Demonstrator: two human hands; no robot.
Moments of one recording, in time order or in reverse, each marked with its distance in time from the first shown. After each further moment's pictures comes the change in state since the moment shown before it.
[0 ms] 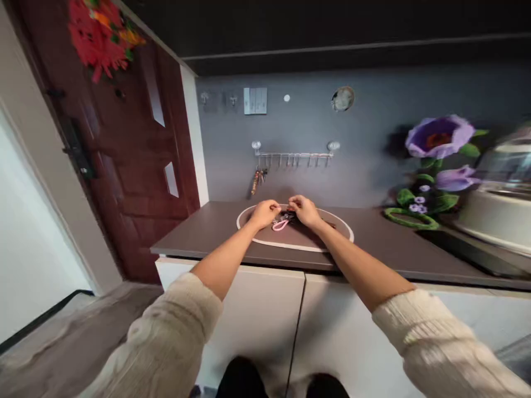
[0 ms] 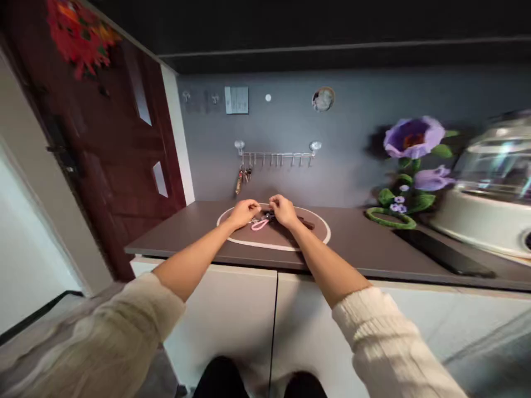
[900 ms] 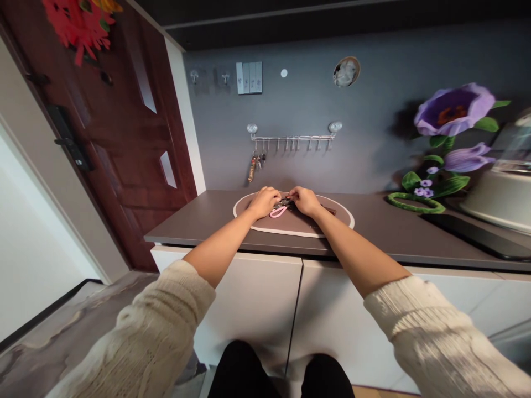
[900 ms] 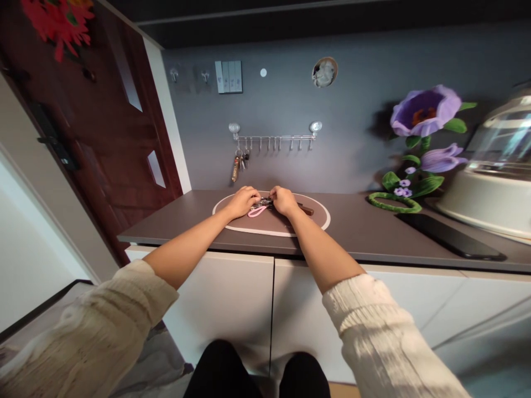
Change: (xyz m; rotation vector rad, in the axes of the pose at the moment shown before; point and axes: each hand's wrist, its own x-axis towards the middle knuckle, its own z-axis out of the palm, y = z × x) left_hand 0.007 -0.010 0.009 0.297 -0.088 0.227; right_hand -0.003 0.010 -0.002 -0.249 -0.105 0.005
